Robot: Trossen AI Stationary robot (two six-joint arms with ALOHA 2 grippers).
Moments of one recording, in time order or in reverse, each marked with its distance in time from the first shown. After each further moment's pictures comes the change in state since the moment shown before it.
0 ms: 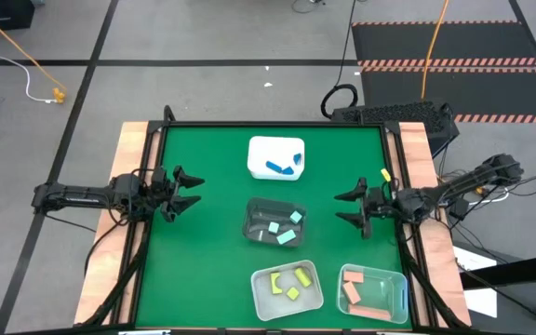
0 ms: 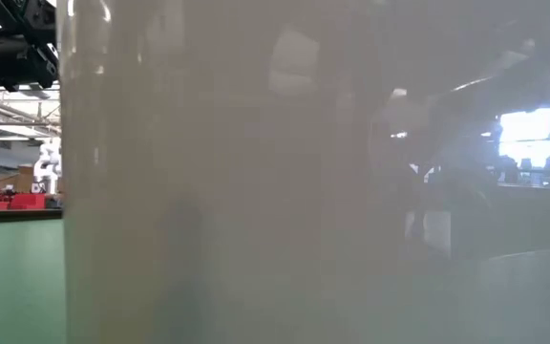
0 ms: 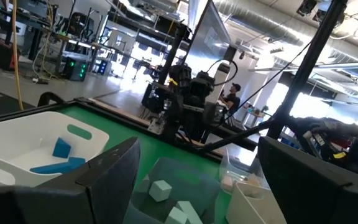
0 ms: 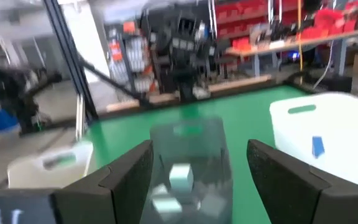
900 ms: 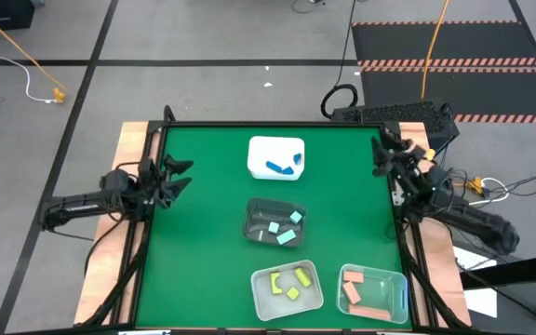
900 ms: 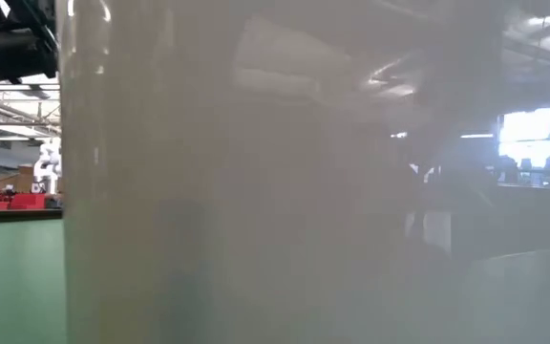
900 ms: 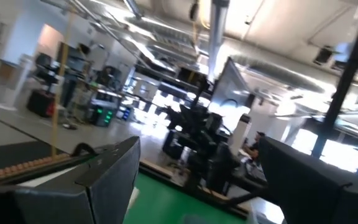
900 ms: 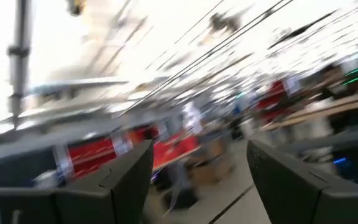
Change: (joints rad) left arm 0.165 -0.148 0.000 0.019 0.000 0.000; right arm -0.771 -0.452 0.000 0.000 0.001 0.000
